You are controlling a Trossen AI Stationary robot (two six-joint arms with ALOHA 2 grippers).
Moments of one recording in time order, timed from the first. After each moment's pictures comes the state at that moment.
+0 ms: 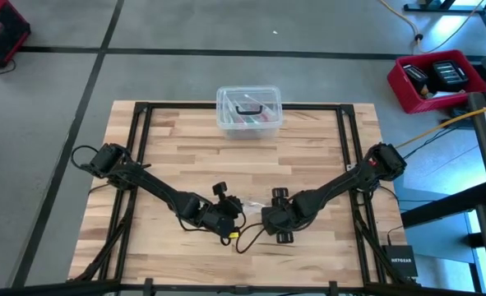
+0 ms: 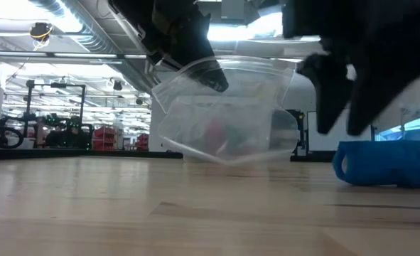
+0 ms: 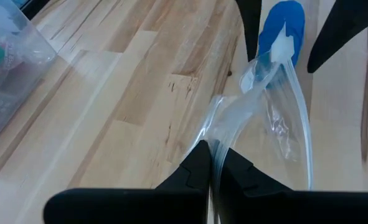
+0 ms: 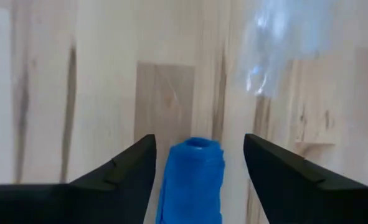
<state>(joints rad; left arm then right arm) -0.45 1.83 1.23 -0.28 -0.69 -0.46 0.46 1.80 1.23 -0.76 0.16 0.36</state>
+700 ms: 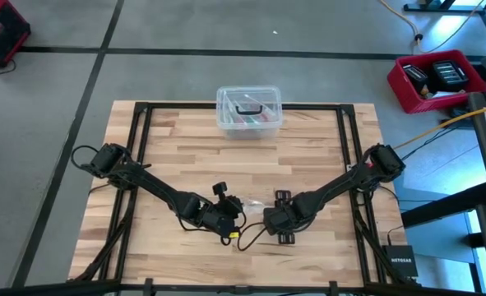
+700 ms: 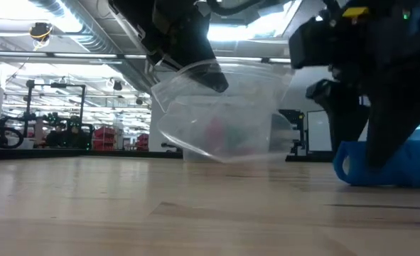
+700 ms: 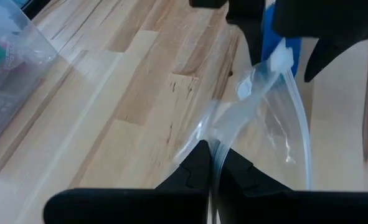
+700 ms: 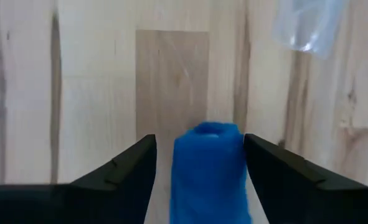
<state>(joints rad) -0.45 1.83 1.23 -0.28 -0.69 -0.46 0.46 1.82 1.14 -0.67 0.10 0.41</state>
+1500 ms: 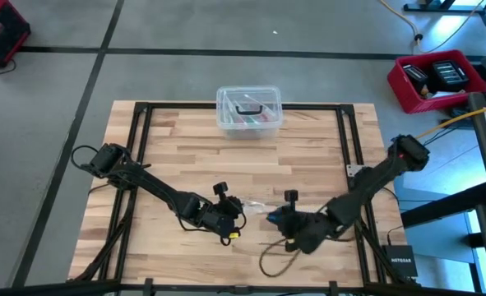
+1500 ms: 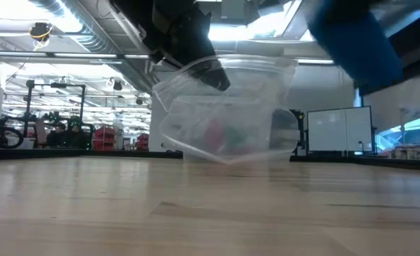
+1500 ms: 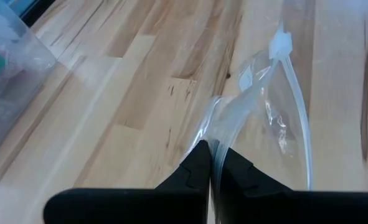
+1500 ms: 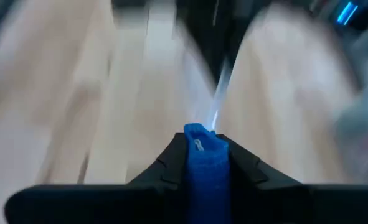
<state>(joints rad) -0.45 1.83 1.23 -0.27 -0.69 -0.43 0.68 1.55 1.08 -0.44 0.66 0.28</state>
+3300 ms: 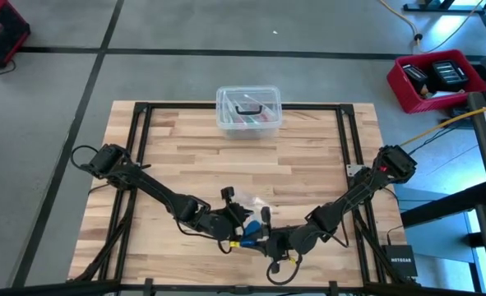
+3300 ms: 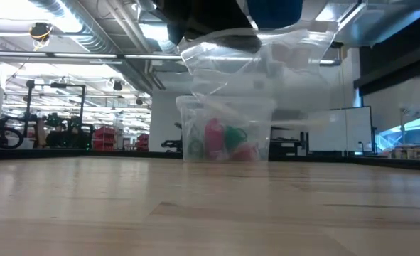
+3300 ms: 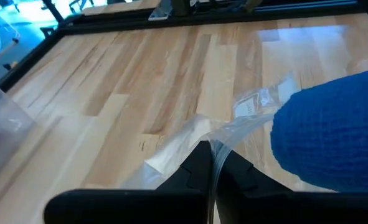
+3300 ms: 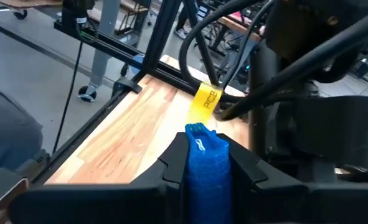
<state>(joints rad) -0.46 1.82 1.23 0.00 -0.70 -0.24 0.65 1.75 1.05 0.41 0.49 -0.25</state>
